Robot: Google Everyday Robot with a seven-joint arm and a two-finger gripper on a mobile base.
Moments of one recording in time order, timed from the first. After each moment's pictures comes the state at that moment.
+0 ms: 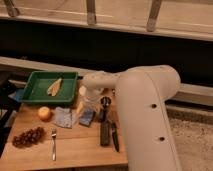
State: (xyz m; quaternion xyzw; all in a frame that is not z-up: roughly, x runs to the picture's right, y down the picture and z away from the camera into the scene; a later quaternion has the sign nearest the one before) arm -0.092 0.142 0.877 -0.38 0.18 0.62 0.66
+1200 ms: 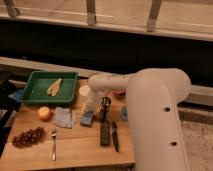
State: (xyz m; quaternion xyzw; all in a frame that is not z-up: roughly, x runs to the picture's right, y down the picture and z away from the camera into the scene) arm -0.087 0.131 0.863 -0.39 0.13 0.65 0.64
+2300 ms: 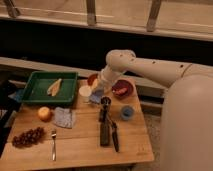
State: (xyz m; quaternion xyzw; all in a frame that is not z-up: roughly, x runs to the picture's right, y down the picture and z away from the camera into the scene) arm -0.007 -0.008 0.795 -0.34 0.04 0.68 0.65
